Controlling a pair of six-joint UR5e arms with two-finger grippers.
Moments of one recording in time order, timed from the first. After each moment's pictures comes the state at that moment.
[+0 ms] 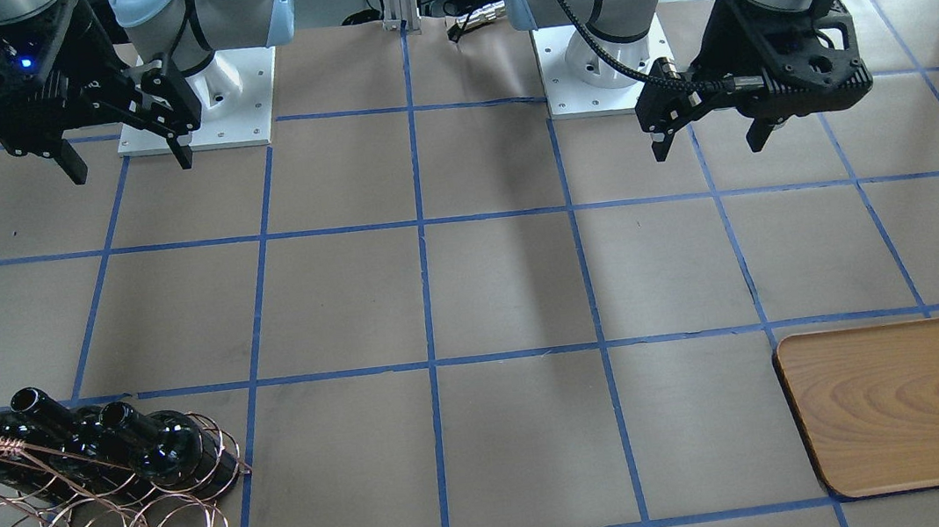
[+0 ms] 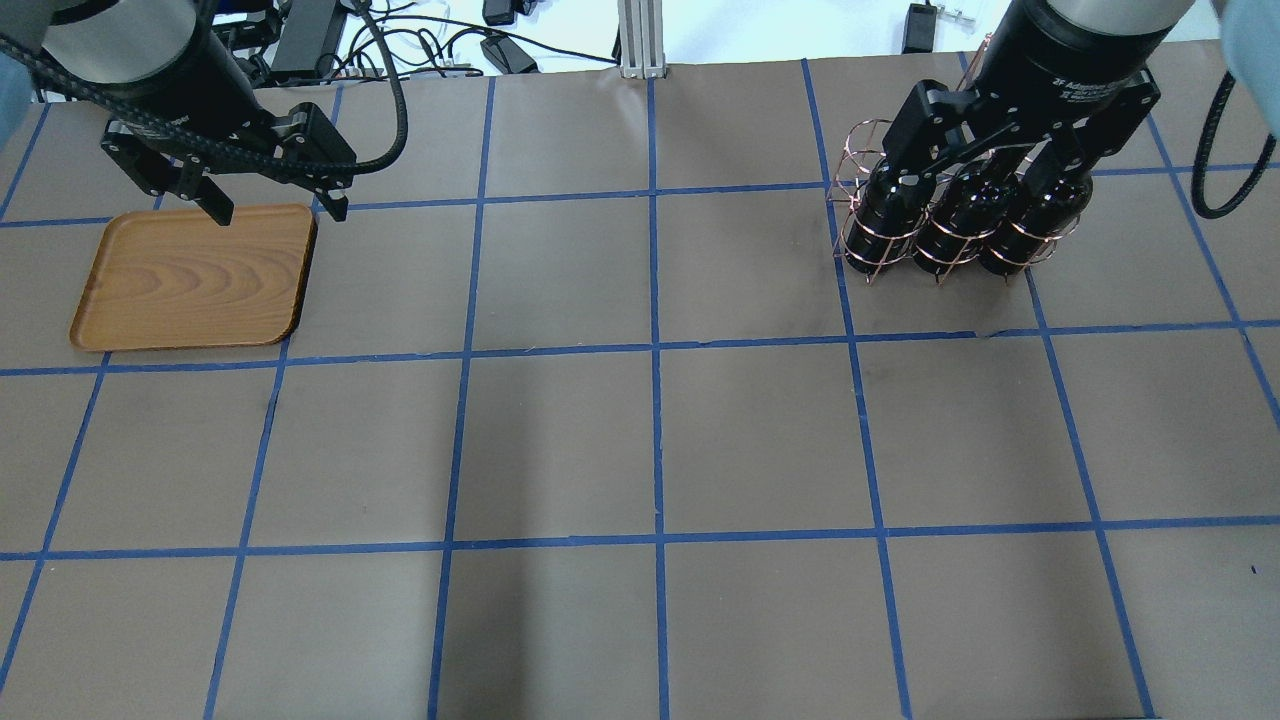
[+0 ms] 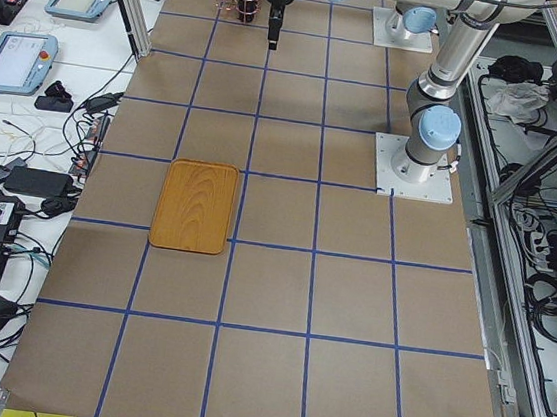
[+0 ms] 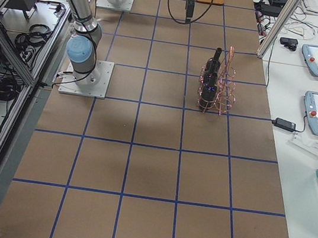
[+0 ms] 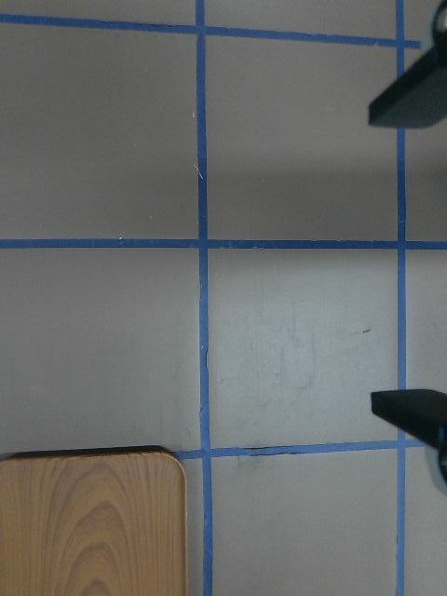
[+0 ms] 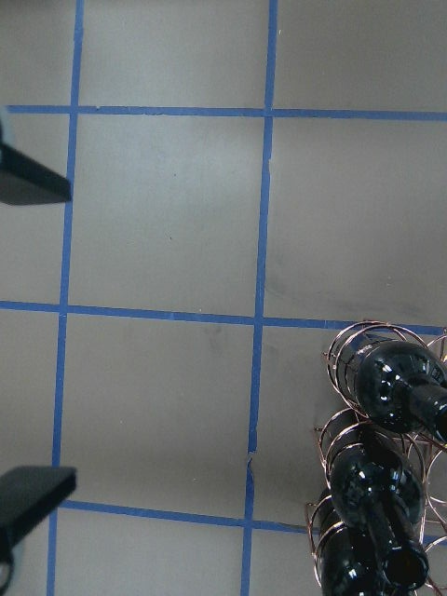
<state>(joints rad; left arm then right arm) -1.51 -1.57 -1.51 -1.59 1.59 0.06 1.56 -1.61 1.50 -1.52 -1.56 -0.07</state>
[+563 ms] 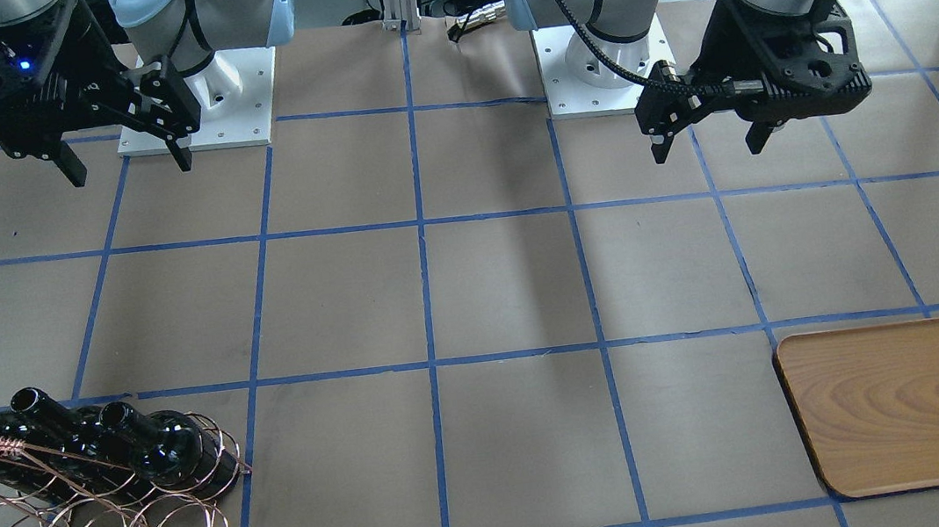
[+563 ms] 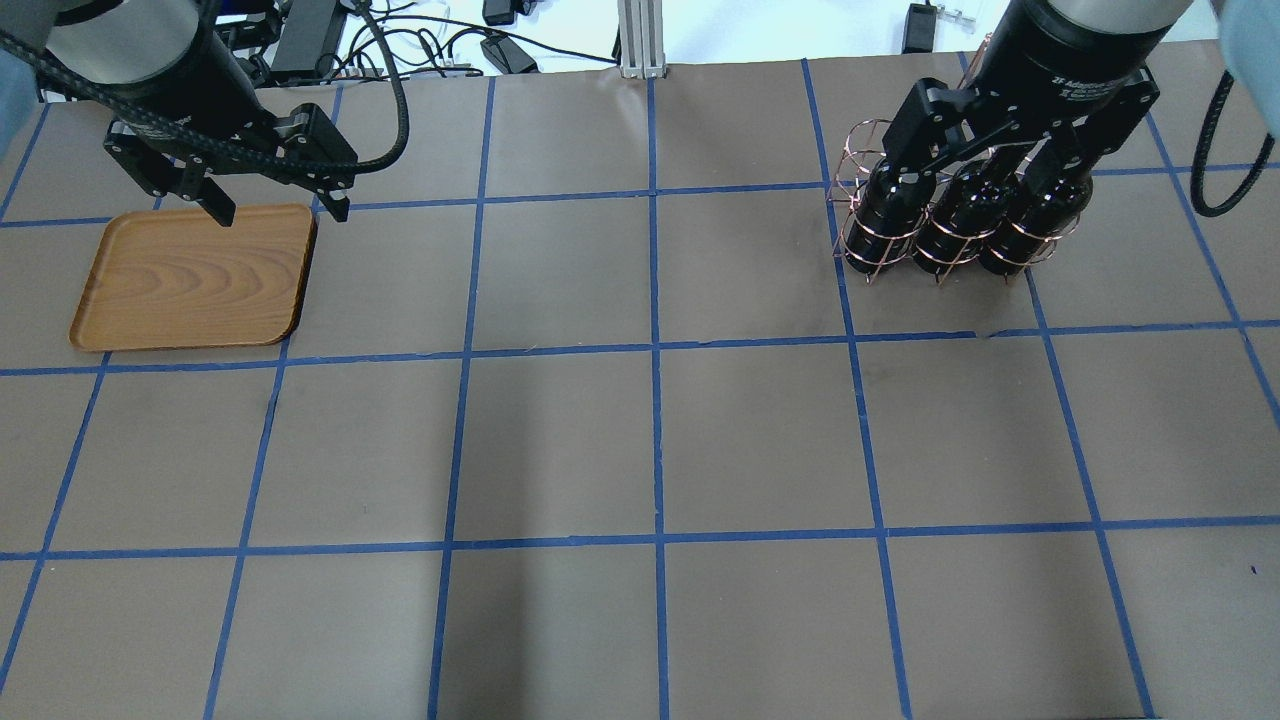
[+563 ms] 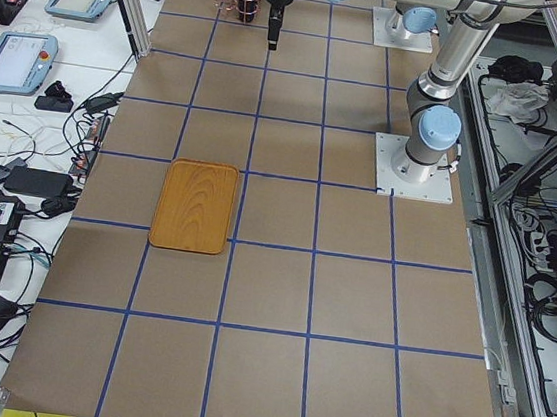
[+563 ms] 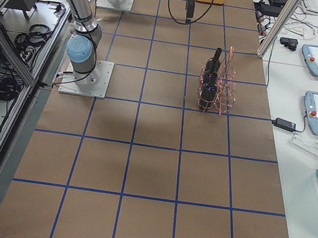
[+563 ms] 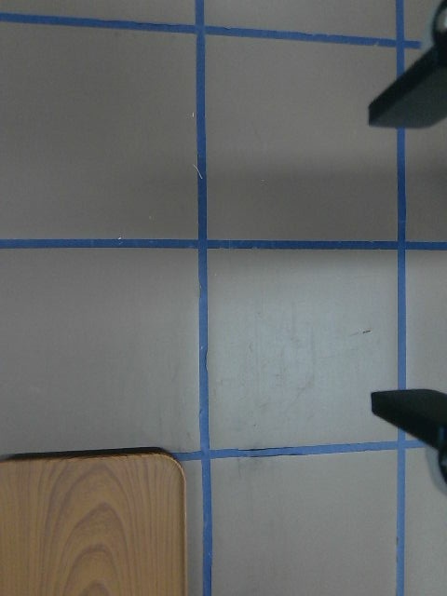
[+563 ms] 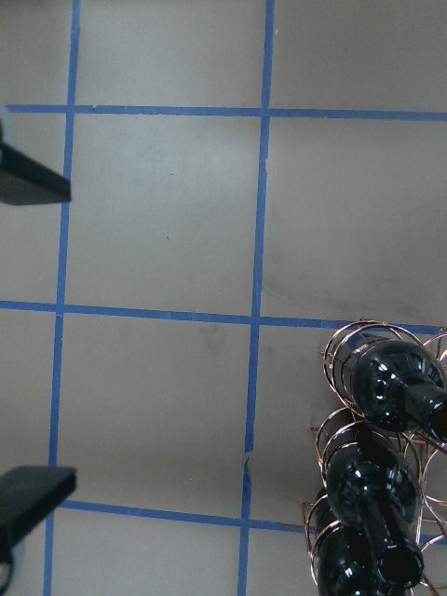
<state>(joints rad) -1.51 -1.57 -1.51 -1.59 1.59 0.06 1.56 -1.61 1.50 -1.52 -1.56 -0.07</state>
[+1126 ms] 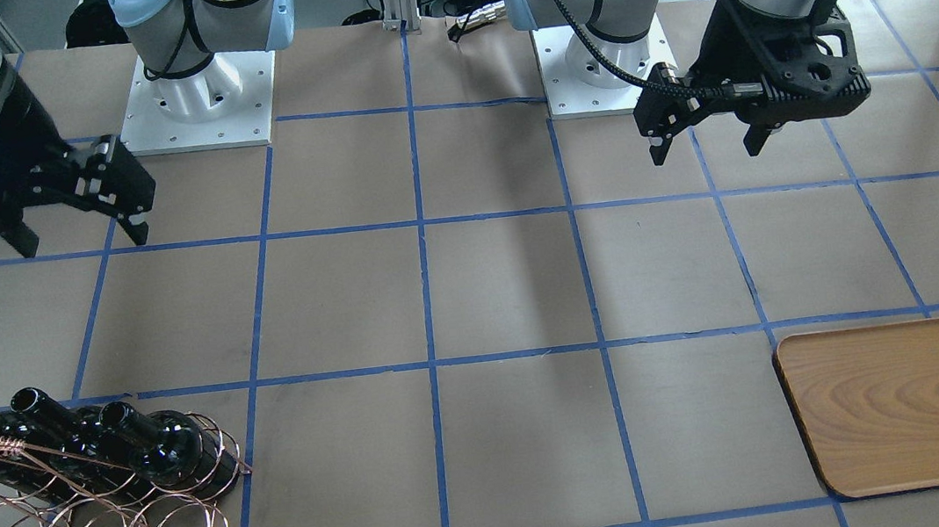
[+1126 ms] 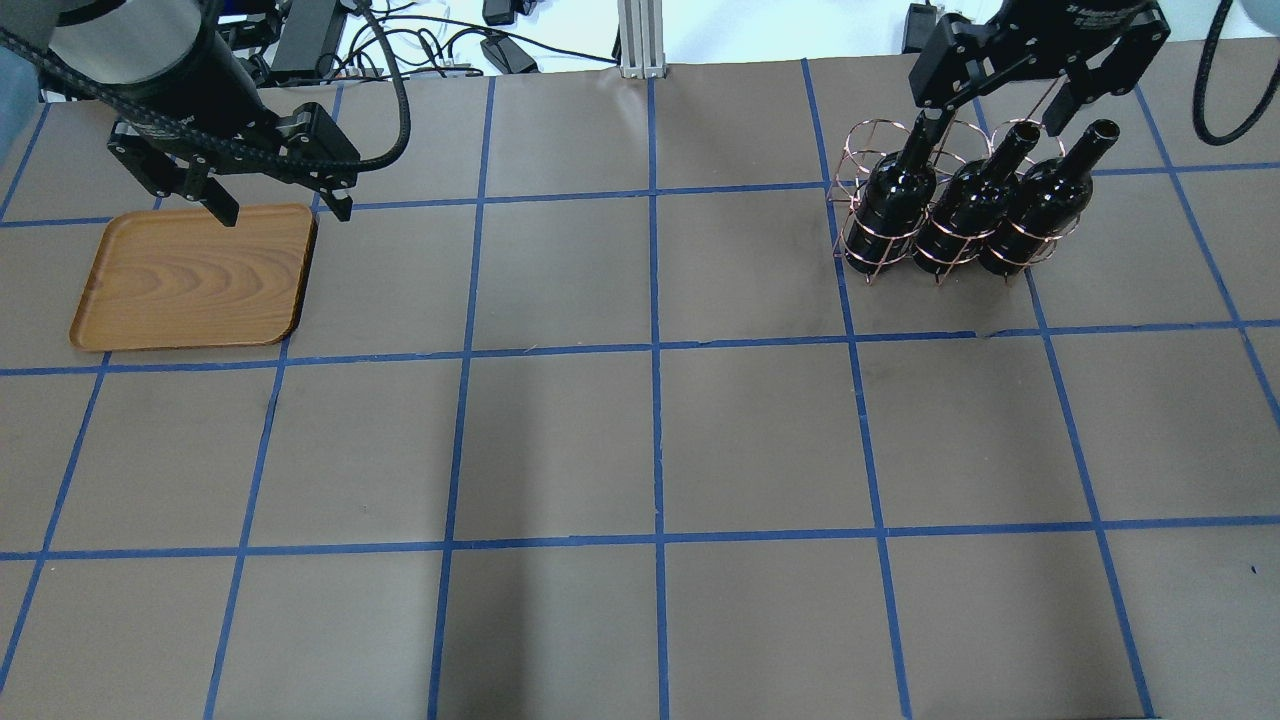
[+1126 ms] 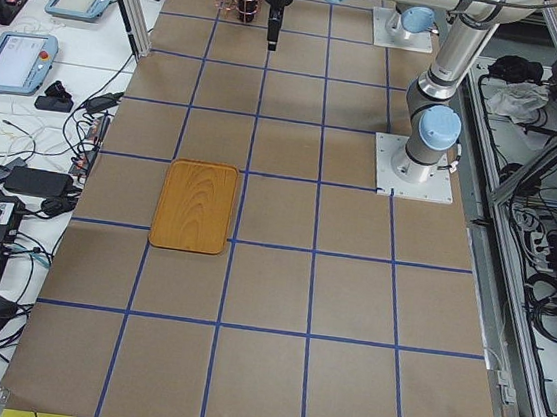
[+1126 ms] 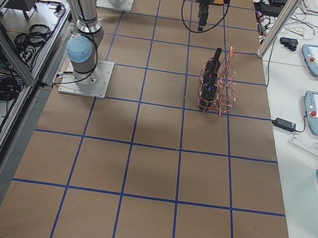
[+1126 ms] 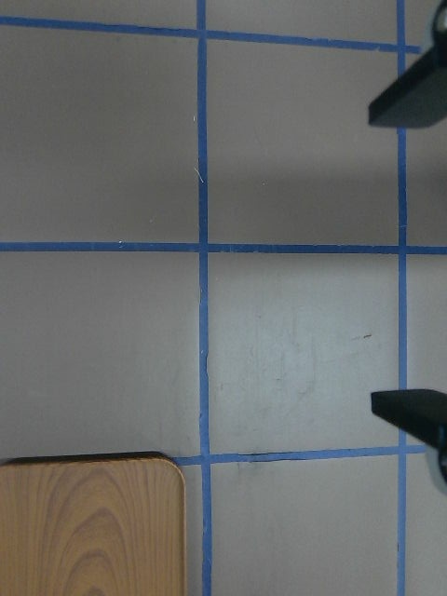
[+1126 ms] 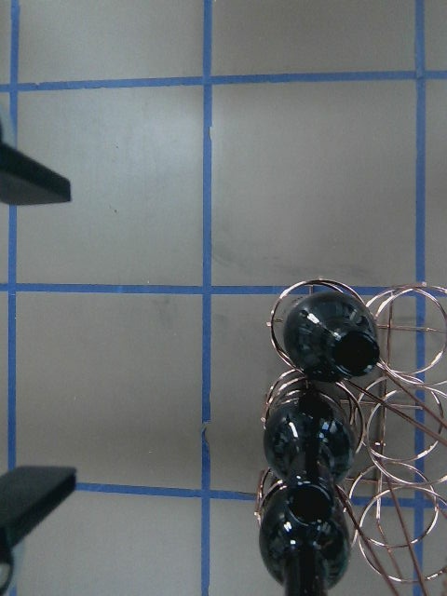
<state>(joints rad) -1.51 -1.57 -1.51 -1.59 1.58 0.05 1.49 -1.44 1.37 -1.56 -1.56 -0.08</state>
